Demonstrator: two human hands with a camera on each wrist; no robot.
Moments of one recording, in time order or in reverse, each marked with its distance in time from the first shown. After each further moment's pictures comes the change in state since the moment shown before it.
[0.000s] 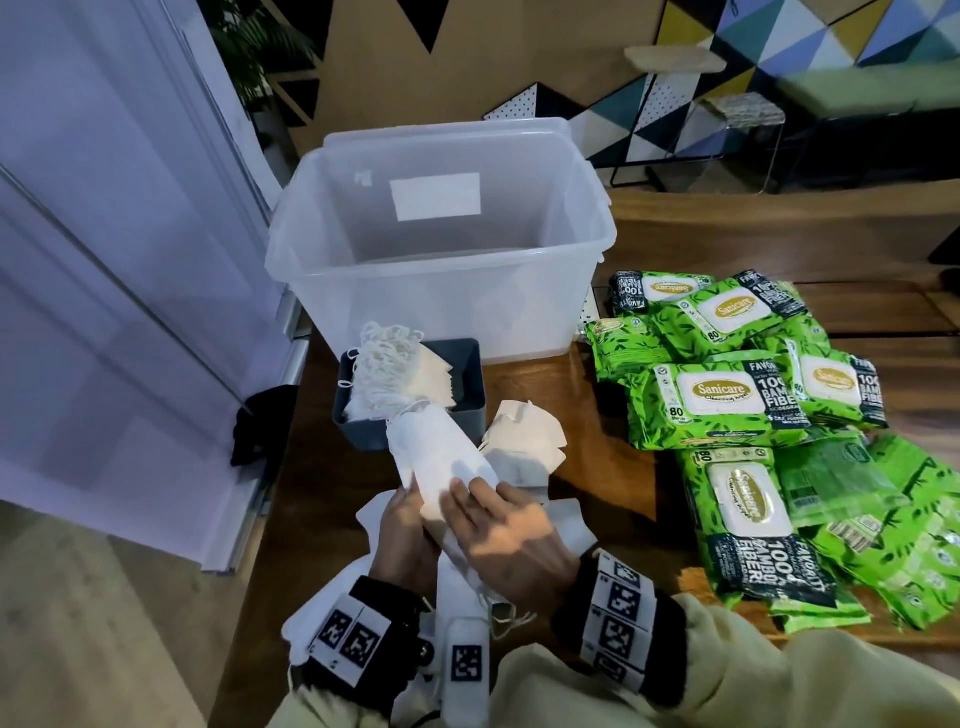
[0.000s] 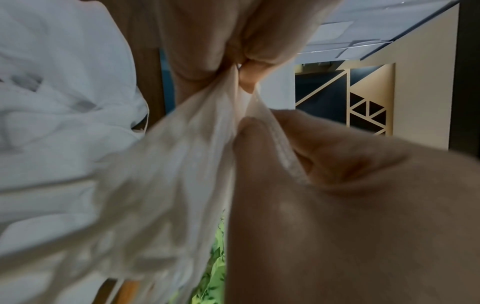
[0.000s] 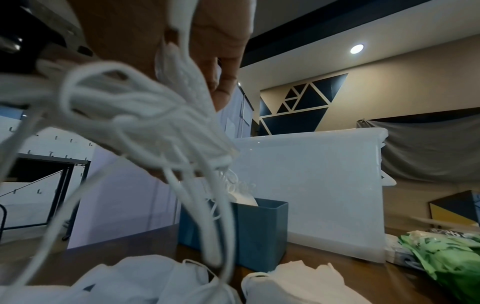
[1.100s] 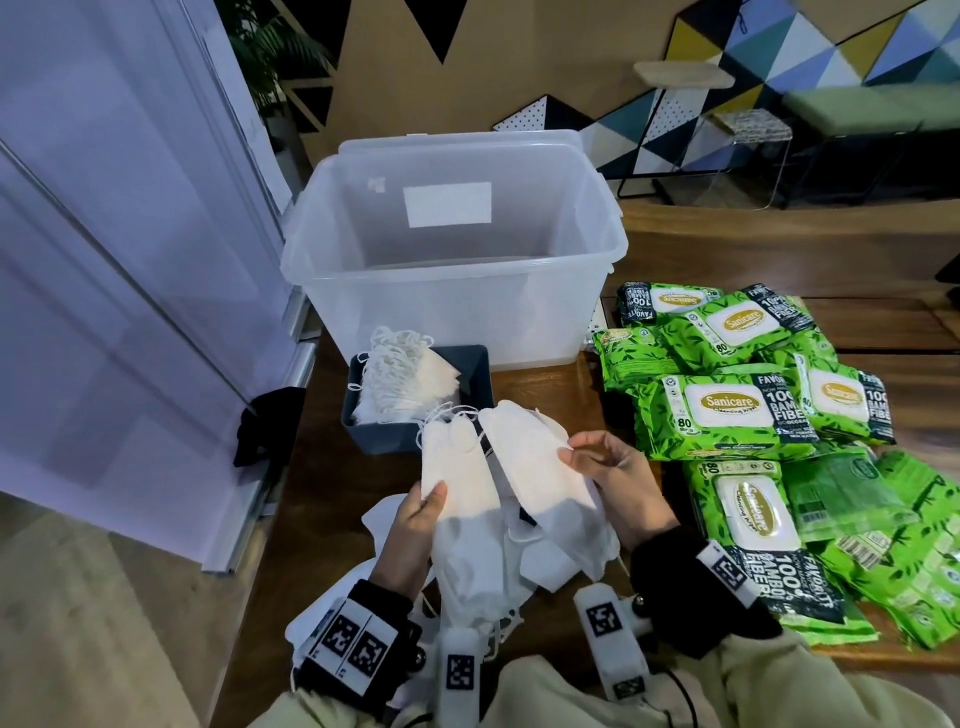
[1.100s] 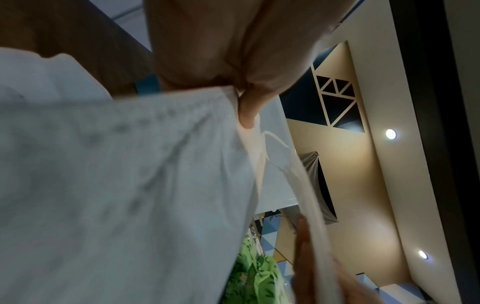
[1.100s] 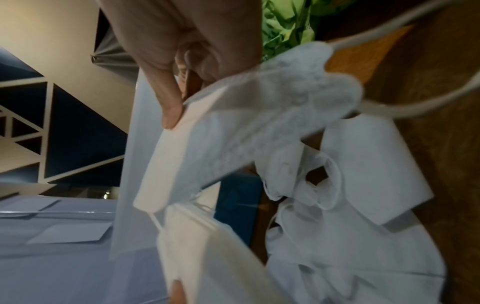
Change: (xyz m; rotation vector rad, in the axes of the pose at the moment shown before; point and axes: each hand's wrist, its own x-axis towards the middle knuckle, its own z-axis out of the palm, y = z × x) left_hand 0.001 0.006 -0.011 0.460 -0.095 0.094; right_hand -0.015 0.083 -0.015 1.545 0.302 1.356
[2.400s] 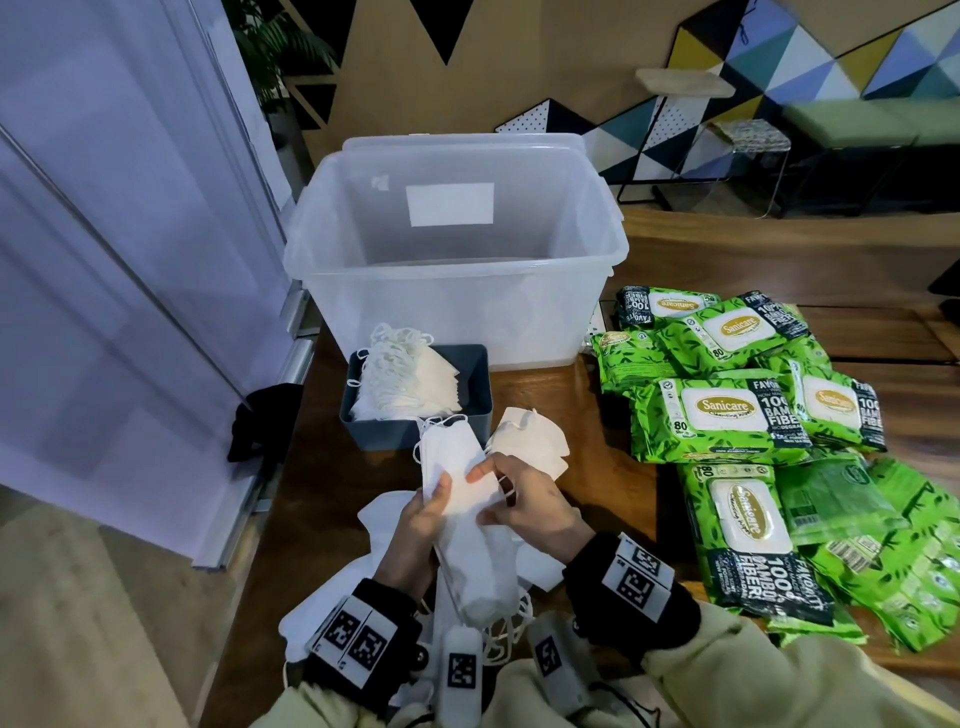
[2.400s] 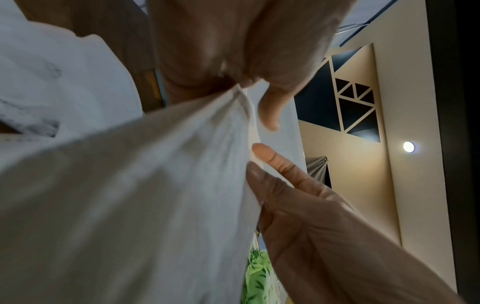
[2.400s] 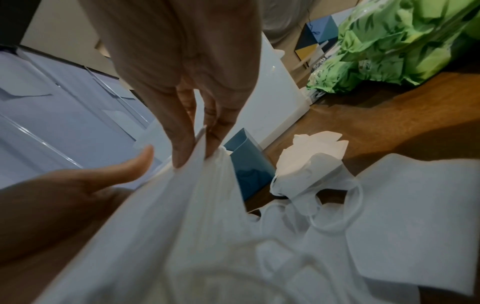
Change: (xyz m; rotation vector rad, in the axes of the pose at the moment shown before) left_hand -0.007 0.003 0.012 -0.275 -0.073 -0.107; right_hand -0.014 0.021 0.053 -0.886 -0.474 -0.248
